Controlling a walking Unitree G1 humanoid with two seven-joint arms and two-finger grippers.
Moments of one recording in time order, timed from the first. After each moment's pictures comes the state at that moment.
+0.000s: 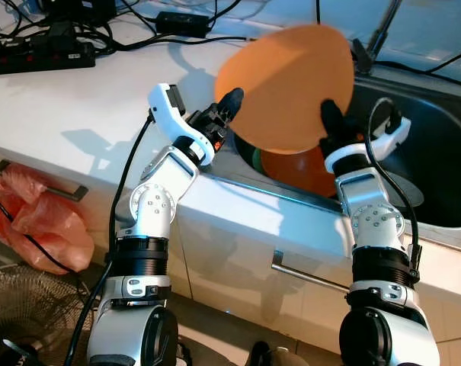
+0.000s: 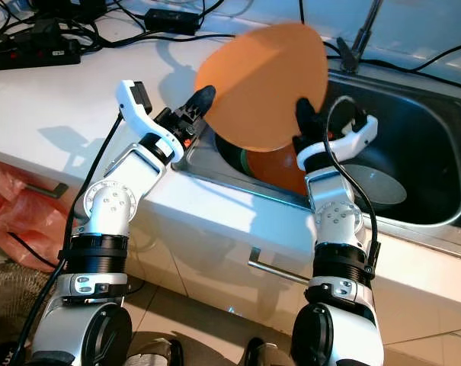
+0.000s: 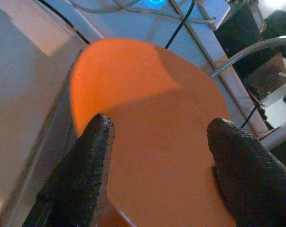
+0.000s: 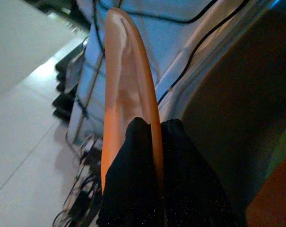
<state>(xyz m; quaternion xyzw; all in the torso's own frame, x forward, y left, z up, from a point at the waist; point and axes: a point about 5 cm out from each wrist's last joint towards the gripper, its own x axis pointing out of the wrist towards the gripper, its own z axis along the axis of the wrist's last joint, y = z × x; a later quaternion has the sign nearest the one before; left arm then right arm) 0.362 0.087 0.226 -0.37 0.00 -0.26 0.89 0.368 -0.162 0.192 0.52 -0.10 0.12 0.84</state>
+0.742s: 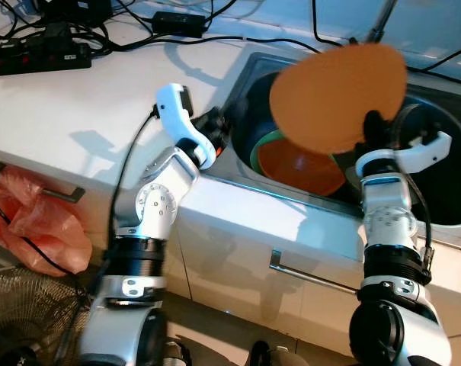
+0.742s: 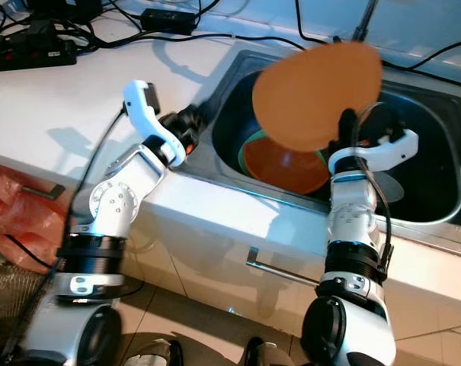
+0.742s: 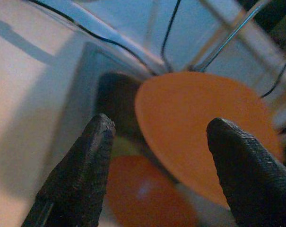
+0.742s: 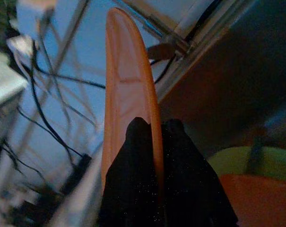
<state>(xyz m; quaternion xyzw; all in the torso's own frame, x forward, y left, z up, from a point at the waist) 0.362 0.091 0.219 -0.23 0.01 -0.24 0.94 0.370 -0.205 0.181 0.47 -0.12 -0.03 0.87</state>
